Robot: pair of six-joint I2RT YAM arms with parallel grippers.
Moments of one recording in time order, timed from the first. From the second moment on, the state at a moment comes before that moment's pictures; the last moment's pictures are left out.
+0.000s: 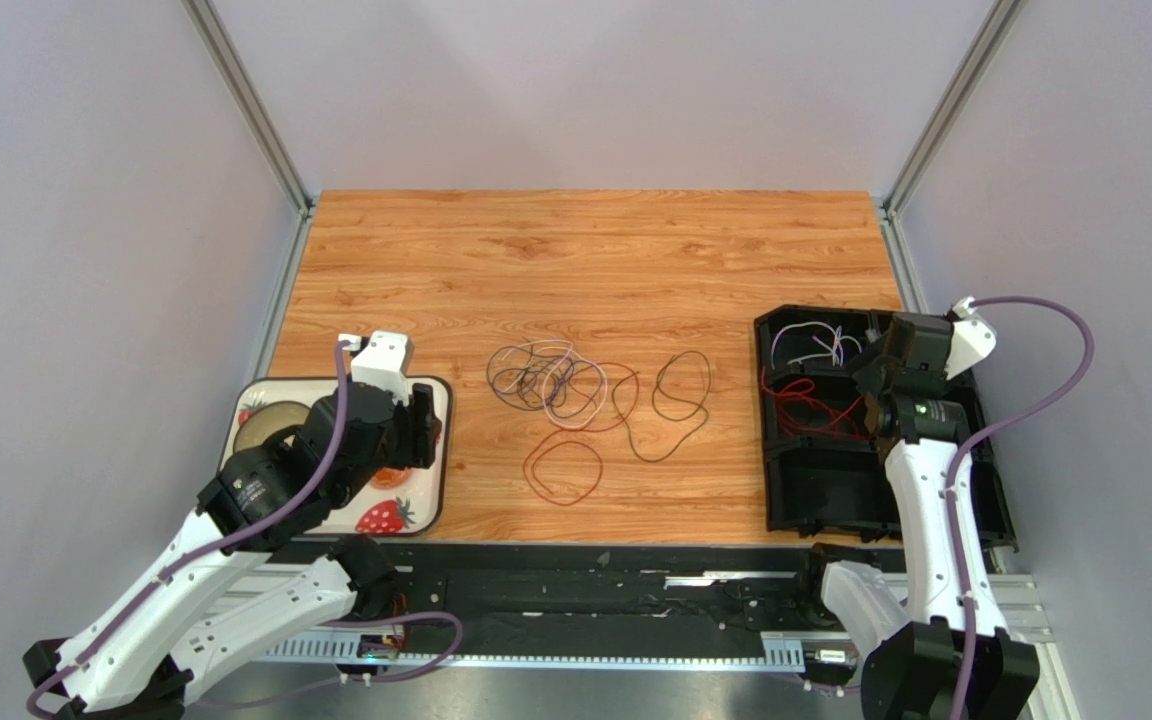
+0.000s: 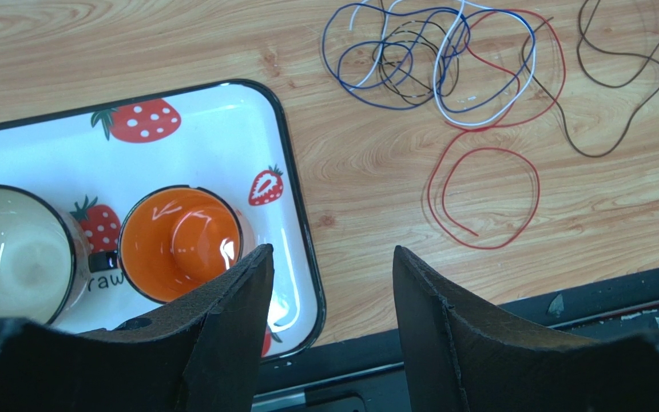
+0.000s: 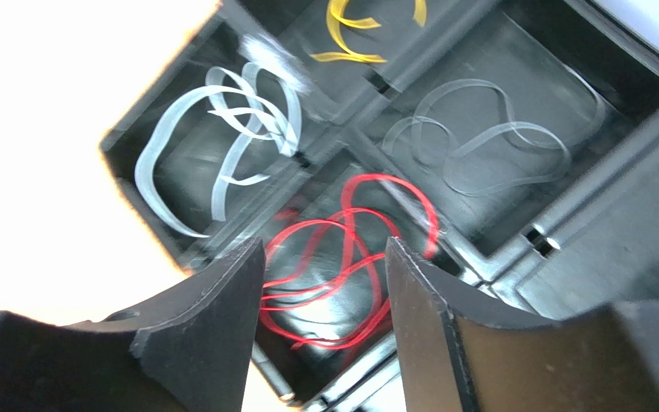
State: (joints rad) left arm -0.81 0.62 0.94 -0.98 -0.44 -0.41; right arm -0.18 0.93 0.77 -0.53 0.37 0.59
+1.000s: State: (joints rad) left arm -0.81 0.62 0.94 -0.98 -0.45 -0.41; right arm -0.01 1.26 0.78 -0.40 -0.05 0.55
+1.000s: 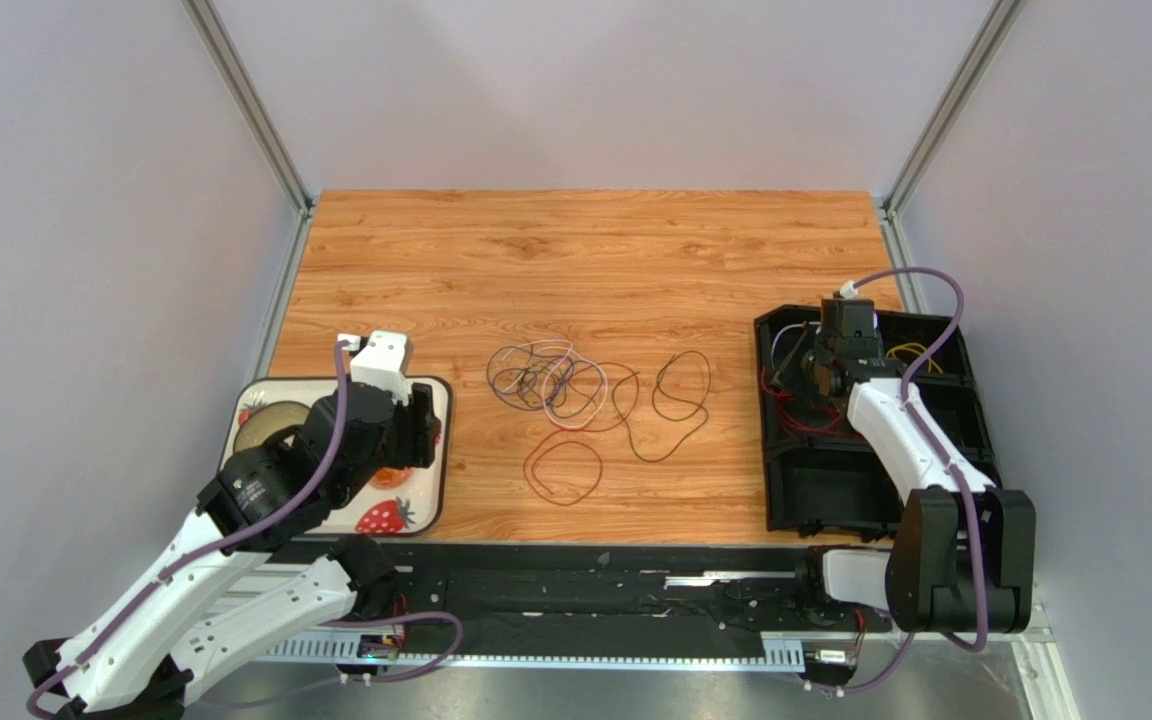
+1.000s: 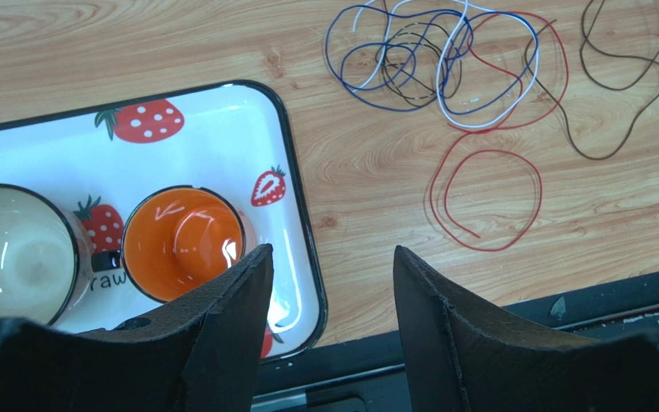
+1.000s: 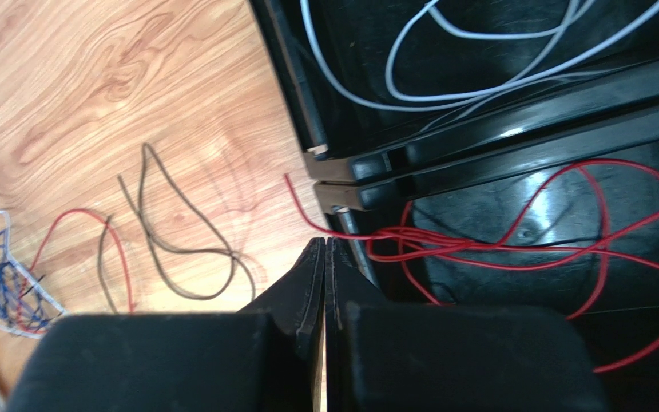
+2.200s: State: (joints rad) left arm -0.81 0.59 0.94 -0.98 -0.45 -0.41; right arm -0.07 1.22 0.80 -0.50 0.20 0.50
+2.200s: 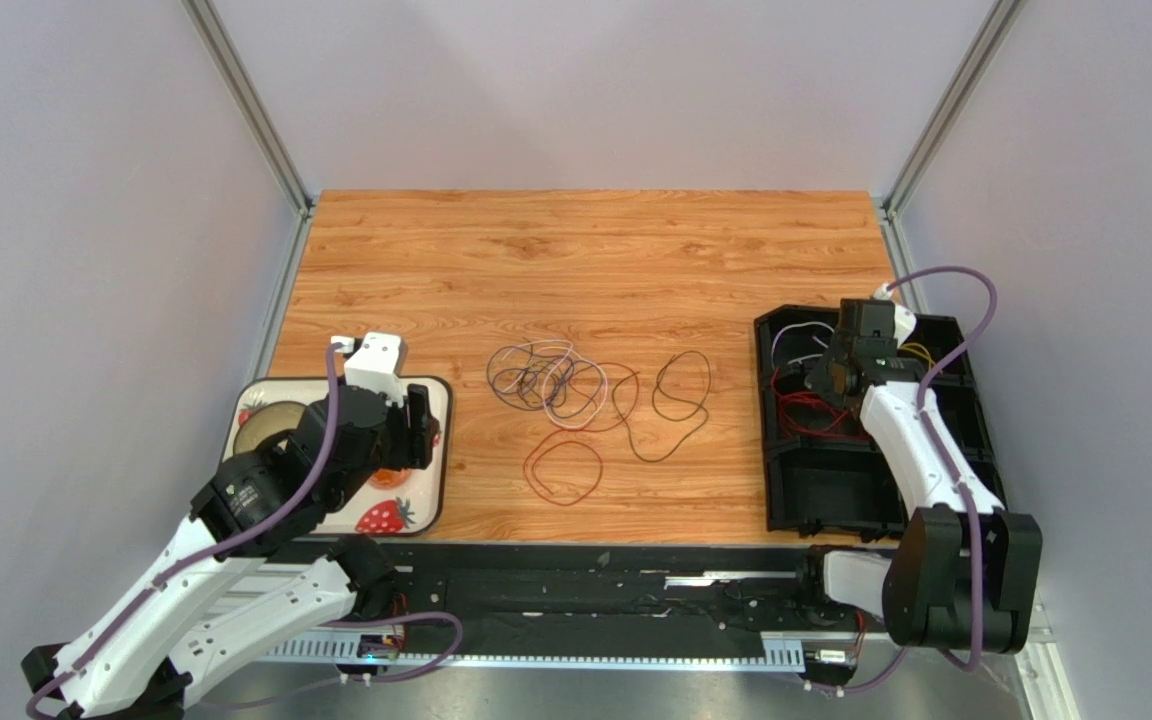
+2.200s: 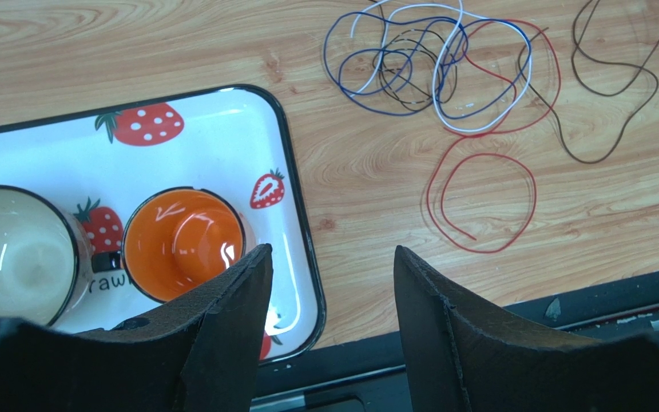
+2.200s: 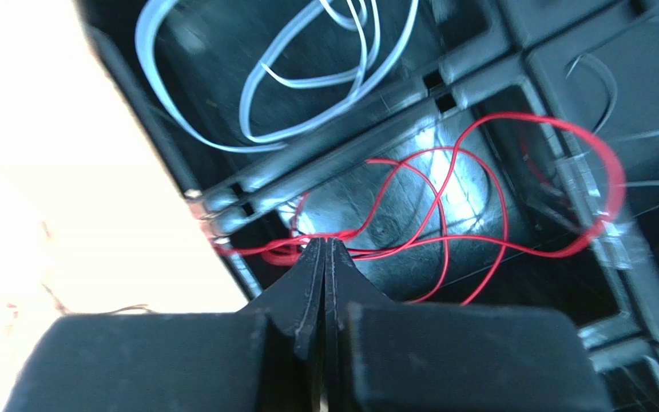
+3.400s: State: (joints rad) left arm -0.81 0.73 0.95 -0.98 -0.38 -0.41; right arm 0.44 1.33 1.06 -0.56 0.20 0.58
